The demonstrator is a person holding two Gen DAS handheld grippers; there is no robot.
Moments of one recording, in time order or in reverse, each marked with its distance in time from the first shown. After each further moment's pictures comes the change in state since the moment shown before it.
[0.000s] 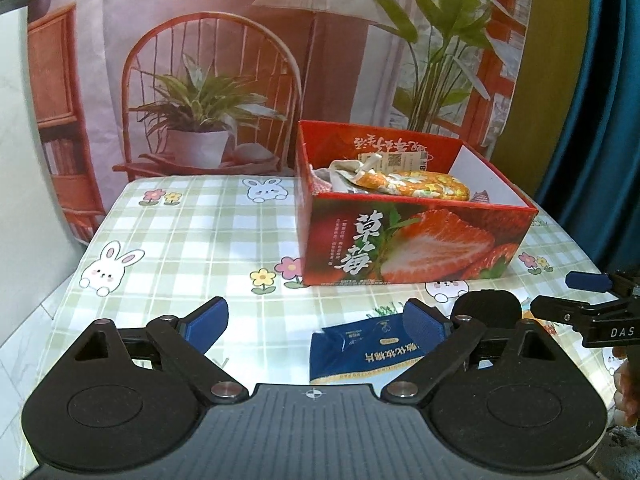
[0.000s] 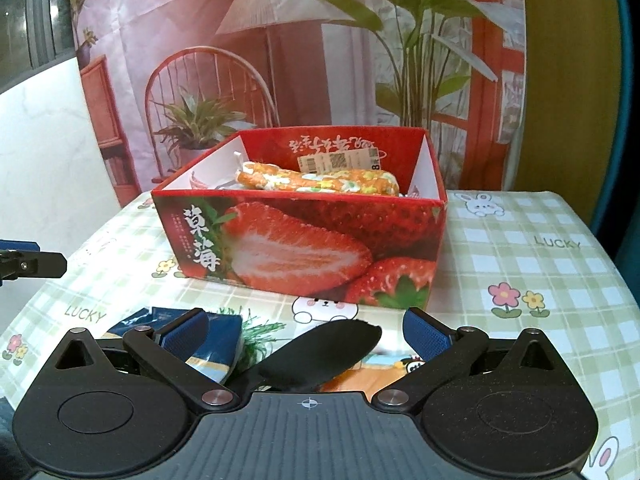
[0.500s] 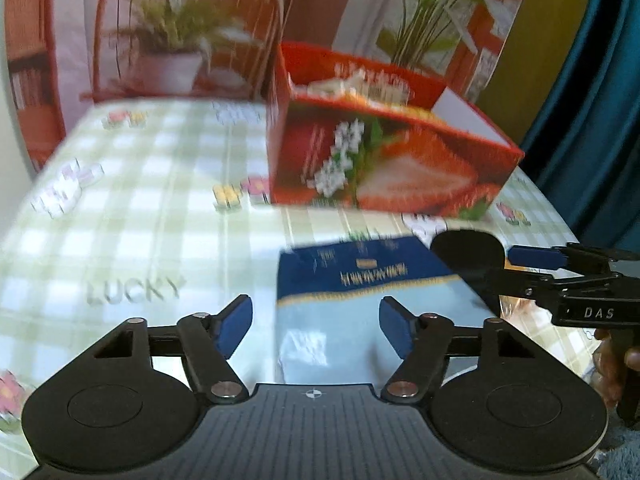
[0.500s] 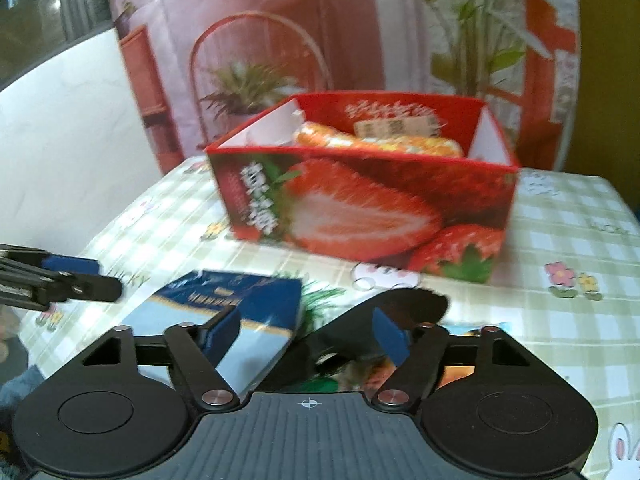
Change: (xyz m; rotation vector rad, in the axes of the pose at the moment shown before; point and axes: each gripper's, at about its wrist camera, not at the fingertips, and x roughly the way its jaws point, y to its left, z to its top) left arm 0.036 0.003 -0.045 -0.070 0.164 -0.133; right arm 0.016 0.028 -0.013 -0.051 0.103 0.136
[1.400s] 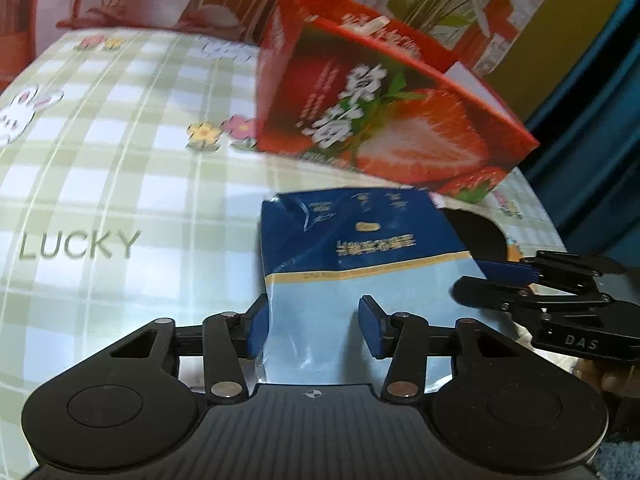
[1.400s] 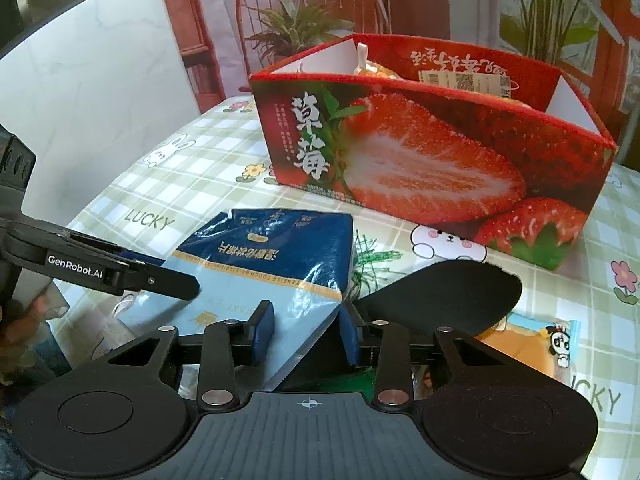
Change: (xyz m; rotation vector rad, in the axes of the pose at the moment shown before) left arm 0.045 0.023 -0.006 -0.093 0.086 -0.130; right arm 0.043 0.014 -0.004 -0.095 0.134 0.095
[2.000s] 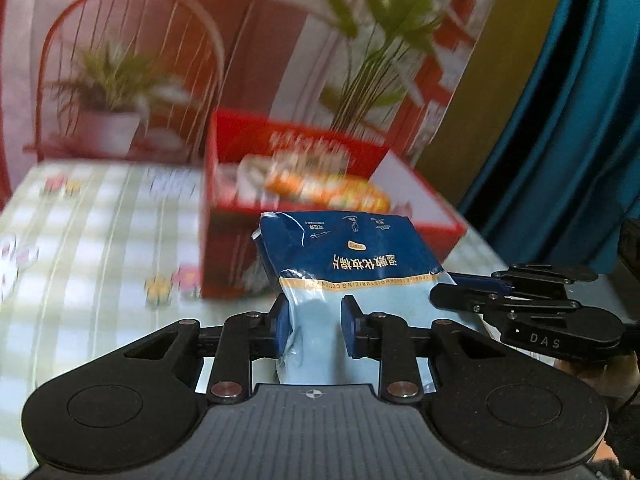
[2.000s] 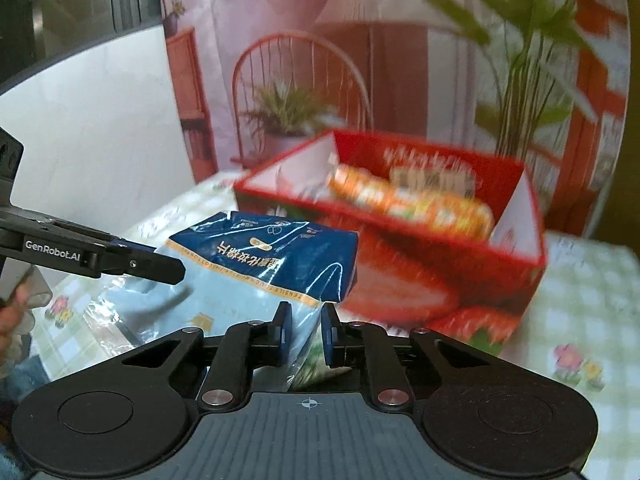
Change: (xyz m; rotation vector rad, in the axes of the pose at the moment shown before) left arm -0.052 -0.066 0.062 0.159 -0.233 -0.031; right arm -0.057 -0.018 0.038 -0.062 -0.211 -0.051
